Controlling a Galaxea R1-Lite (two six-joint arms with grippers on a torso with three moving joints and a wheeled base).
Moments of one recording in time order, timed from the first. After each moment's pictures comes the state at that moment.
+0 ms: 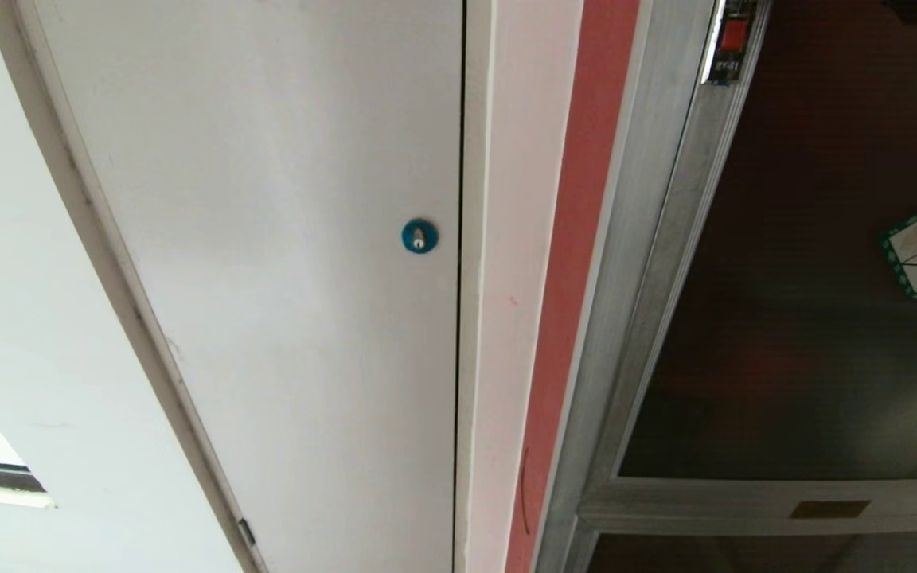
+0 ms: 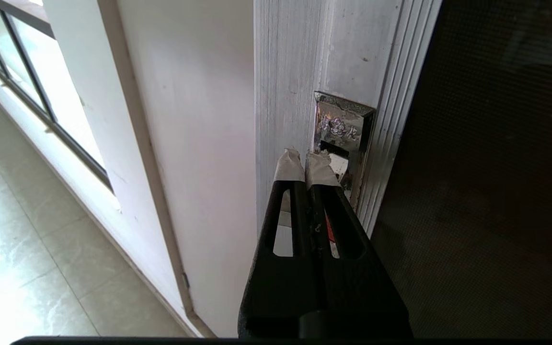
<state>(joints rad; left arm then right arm) 0.01 0.00 0.00 -0.02 -0.02 0.03 0.32 1.49 -1.80 0.24 0.31 0.02</state>
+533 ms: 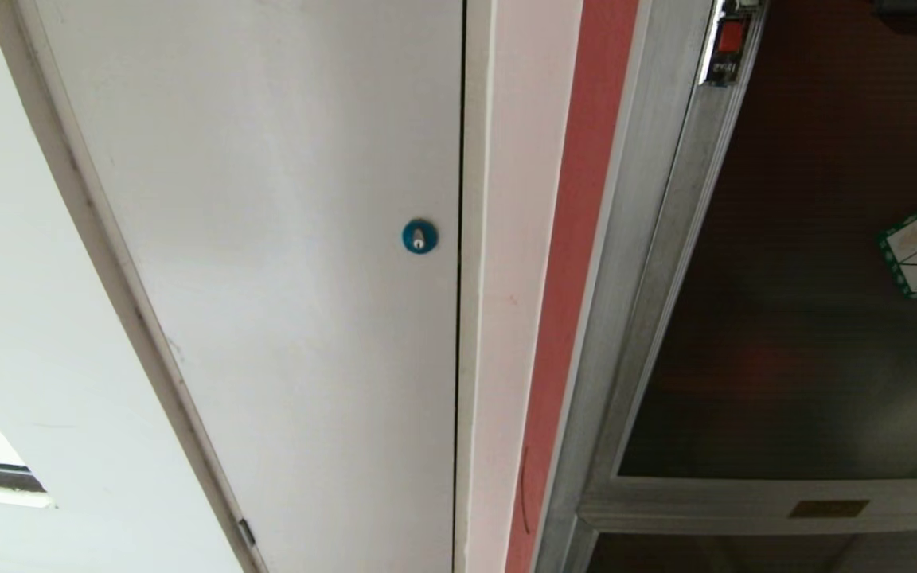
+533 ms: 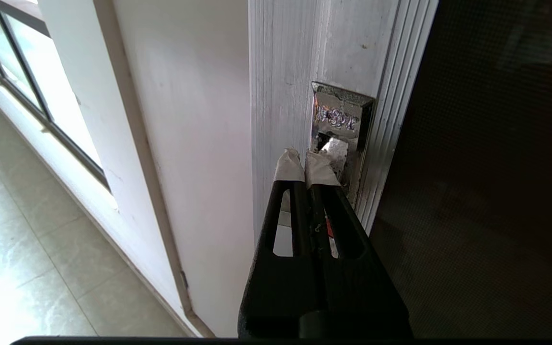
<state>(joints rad) 0.01 0.00 0.00 -0.02 -0.02 0.03 0.31 1.50 -1.79 0.24 0.30 0.02</state>
